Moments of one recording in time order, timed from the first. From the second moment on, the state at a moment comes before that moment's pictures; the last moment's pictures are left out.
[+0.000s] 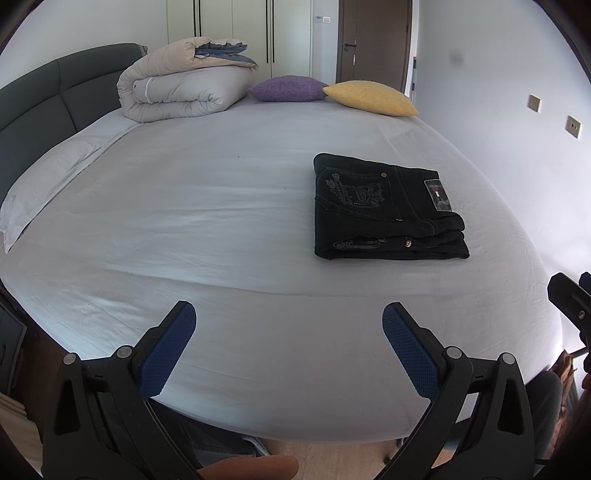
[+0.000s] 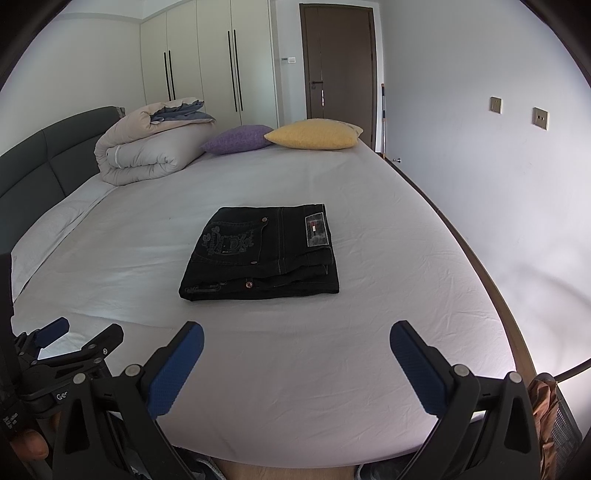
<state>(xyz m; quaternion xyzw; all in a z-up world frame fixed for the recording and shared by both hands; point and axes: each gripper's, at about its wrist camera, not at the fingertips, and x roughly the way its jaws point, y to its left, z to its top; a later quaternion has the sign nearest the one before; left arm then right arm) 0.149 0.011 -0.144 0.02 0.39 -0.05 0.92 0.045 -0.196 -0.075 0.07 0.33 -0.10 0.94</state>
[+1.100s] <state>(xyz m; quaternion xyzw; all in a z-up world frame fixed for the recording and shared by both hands) 0.147 0.010 -0.146 0.02 0.39 -0.06 0.92 0.046 -0.196 -0.076 0.07 0.33 -0.09 0.94</state>
